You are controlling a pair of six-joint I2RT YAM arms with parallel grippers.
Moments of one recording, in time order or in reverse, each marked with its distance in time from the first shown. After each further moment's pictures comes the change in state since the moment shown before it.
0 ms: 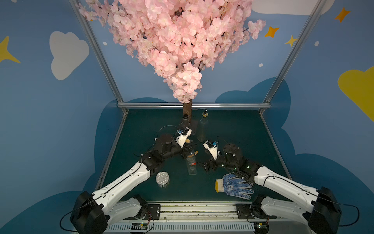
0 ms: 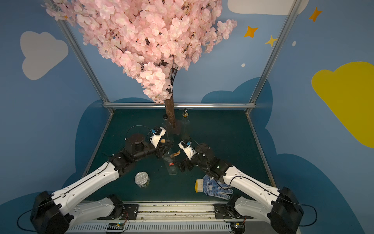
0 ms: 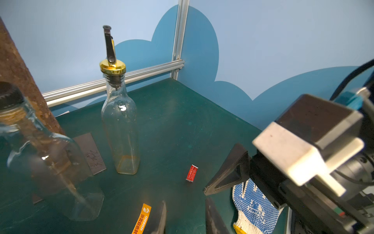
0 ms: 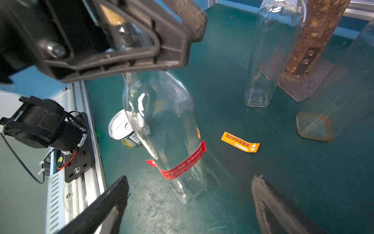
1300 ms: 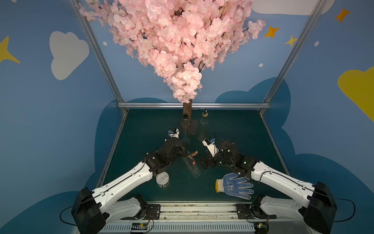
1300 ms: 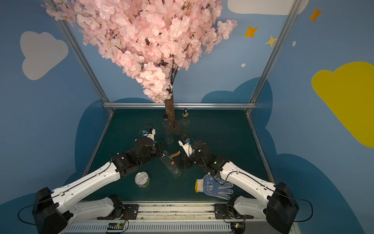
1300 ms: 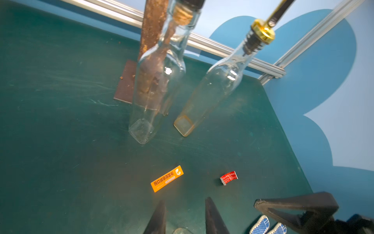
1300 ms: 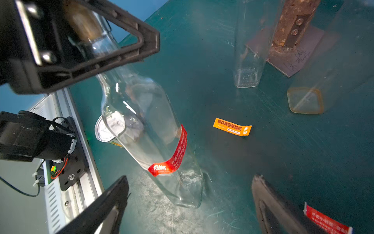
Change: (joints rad) left arm -0.117 0.048 0.084 -0.324 -0.557 -0.561; right arm -0.001 0.088 0.095 -0.135 0.058 0.072
